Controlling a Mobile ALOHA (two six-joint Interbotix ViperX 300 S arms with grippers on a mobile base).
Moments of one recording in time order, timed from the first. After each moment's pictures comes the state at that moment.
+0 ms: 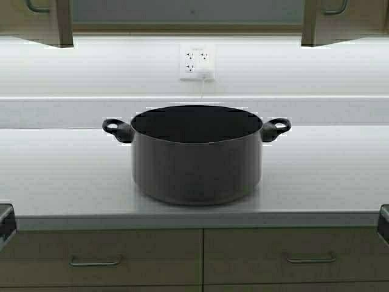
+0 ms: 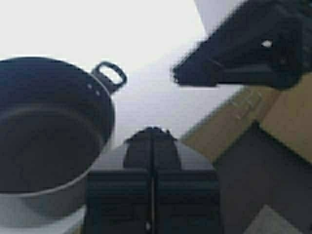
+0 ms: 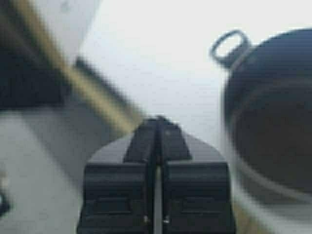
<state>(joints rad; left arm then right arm) -0.77 -0.69 0.89 -0.68 0.17 0.54 0.73 -0.46 0.64 0.58 0.34 -0.53</state>
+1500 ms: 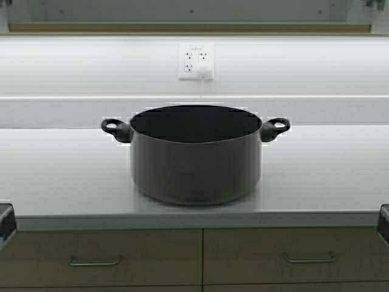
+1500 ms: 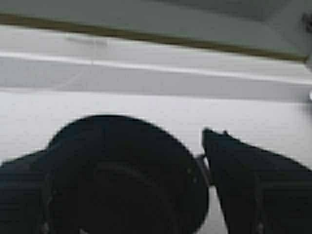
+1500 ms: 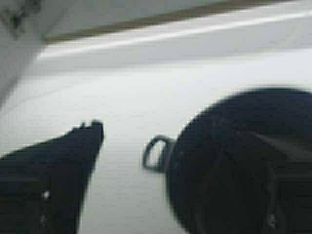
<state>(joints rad) -0.67 -0.72 1.13 -0.68 -0.46 0.27 0.73 -0.48 0.88 0.74 -0.34 -0.22</state>
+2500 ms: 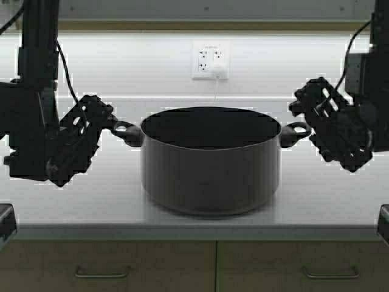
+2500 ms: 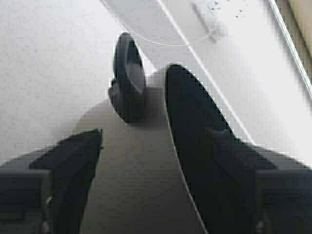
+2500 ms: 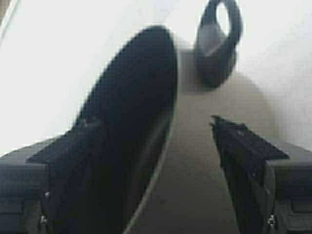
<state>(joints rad) -0.62 0.67 1.10 -0.44 -1.70 -1.04 0.48 0.51 1.19 0.28 -1.50 0.99</state>
